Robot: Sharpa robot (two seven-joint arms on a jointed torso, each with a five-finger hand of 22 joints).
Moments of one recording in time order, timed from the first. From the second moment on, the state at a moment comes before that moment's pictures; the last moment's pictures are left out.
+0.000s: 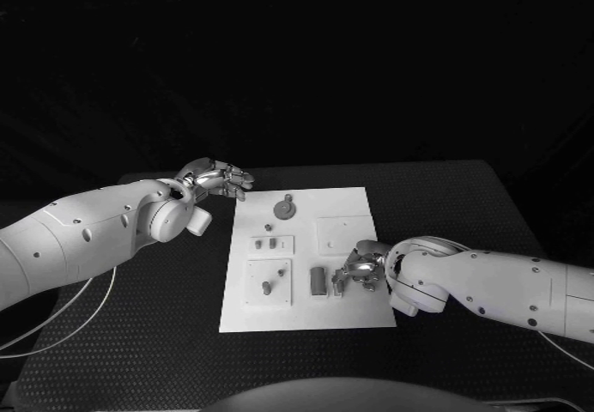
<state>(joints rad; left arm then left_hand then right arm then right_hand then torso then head) 1.22 -0.70 -0.11 1.11 -0.31 -0.12 0.16 1.03 -0.08 0.51 -0.24 0.07 0.82 0.19 0.31 0.51 1.11 0.14 0.07 0.33 0.99 0.05 0.66 0.50 0.02 0.99 -0.04 0.07 1.09 1.12 -0.74 -0.22 1.53 -0.95 -0.20 -0.46 0.85 0.06 0.58 -0.30 0.19 1.07 0.08 0.27 0.70 1.11 -0.03 1.14 1.18 1.21 -0.12 1.56 0.95 0.25 1.07 0.00 0.90 1.31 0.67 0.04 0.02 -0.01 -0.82</state>
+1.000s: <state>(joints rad) 1.22 -0.70 -0.11 1.11 -0.31 -0.12 0.16 1.03 -0.08 0.51 -0.24 0.07 0.82 0.19 0.31 0.50 1.11 0.14 0.07 0.33 0.99 0.05 0.66 0.50 0.01 0.99 -0.04 0.07 1.09 1.12 -0.74 -0.22 1.52 -0.96 -0.14 -0.47 0.85 0.06 0.59 -0.29 0.18 1.07 0.08 0.27 0.70 1.10 -0.03 1.14 1.18 1.20 -0.12 1.56 0.94 0.25 1.07 0.00 0.90 1.31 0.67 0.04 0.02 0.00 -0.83</state>
